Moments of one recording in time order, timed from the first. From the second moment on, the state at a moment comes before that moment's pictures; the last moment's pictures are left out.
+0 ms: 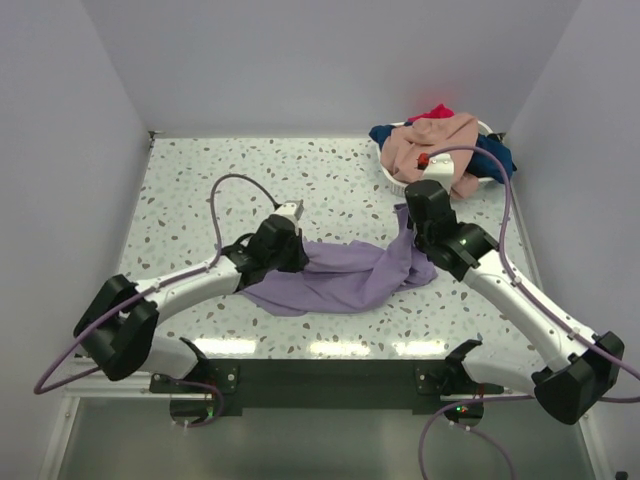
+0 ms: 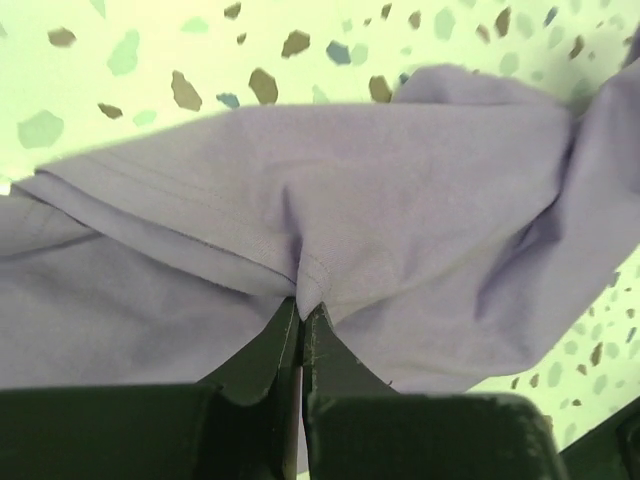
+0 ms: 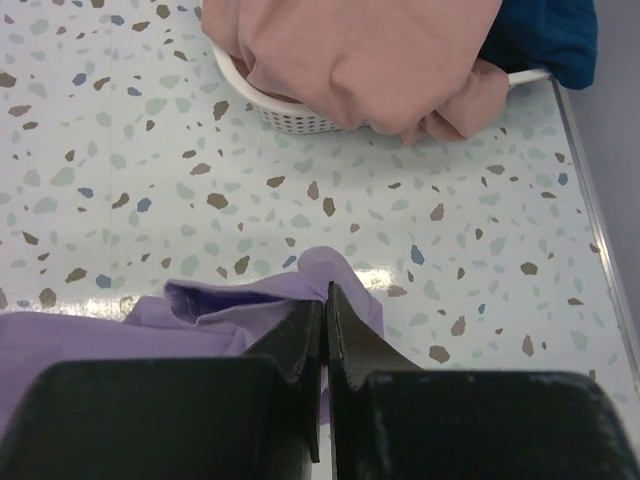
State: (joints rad) left arm -0.71 1.41 0.77 -0.10 -0.06 -0.57; right arm 0.60 1.14 1.09 -0.53 0.70 0.30
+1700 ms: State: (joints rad) left arm -0.41 1.00 2.07 -0.47 -0.07 -0.20; right arm 0.57 1.02 2.20 -0.42 0.25 -0.14
